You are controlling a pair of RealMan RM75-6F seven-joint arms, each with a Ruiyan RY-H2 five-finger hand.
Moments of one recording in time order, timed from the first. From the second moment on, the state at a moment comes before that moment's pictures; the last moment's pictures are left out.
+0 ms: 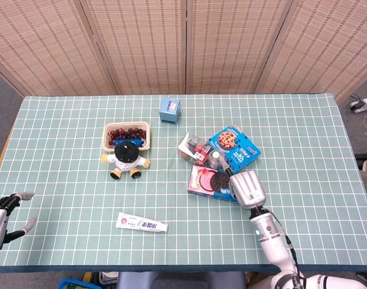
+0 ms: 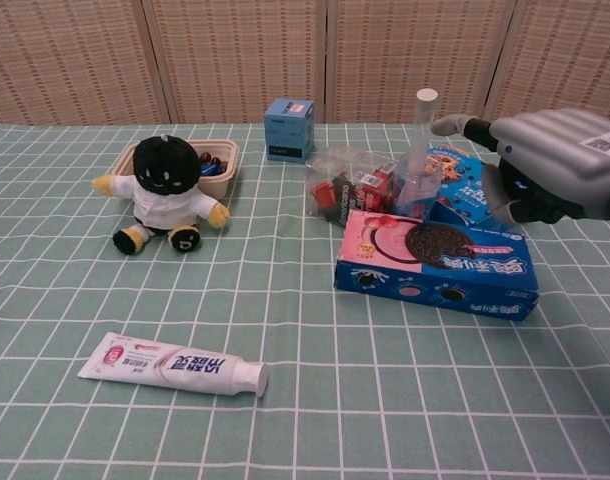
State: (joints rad) left arm -0.06 -1.08 -0.02 -1.59 1.61 1.60 -0.07; right arm 0.46 -1.56 0.17 -1.72 -1.28 1.26 -0.73
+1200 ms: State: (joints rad) left arm -0.07 -1.08 -0.01 -1.59 1.61 1.57 -0.07; right arm 0.53 -1.69 0.29 -1.49 -1.30 1.27 -0.26
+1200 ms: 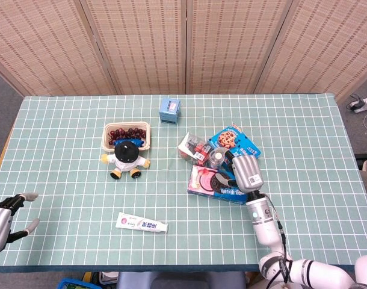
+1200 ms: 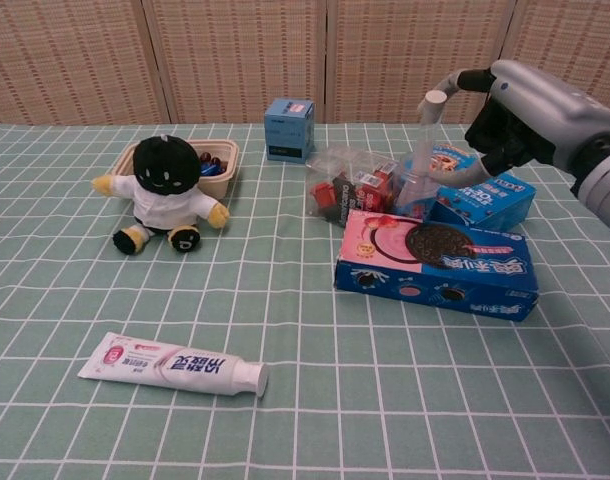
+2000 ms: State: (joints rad) left arm -0.08 -1.07 -0.01 -1.59 1.61 1.56 -0.08; right arm 0.60 -1.80 0.35 -1.35 -1.22 1.26 -0.23
